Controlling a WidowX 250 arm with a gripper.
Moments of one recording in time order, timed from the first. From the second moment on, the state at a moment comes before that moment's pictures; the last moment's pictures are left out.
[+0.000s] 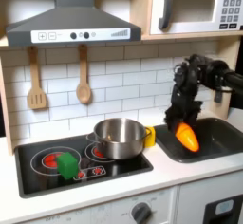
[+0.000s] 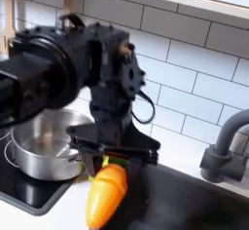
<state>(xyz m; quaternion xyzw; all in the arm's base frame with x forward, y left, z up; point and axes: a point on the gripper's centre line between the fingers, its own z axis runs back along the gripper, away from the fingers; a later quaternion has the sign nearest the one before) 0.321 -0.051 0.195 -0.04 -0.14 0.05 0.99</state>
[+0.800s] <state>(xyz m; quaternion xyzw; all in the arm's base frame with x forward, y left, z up) 0.329 -0.098 0.169 -0.05 -0.13 -0.01 0.99</state>
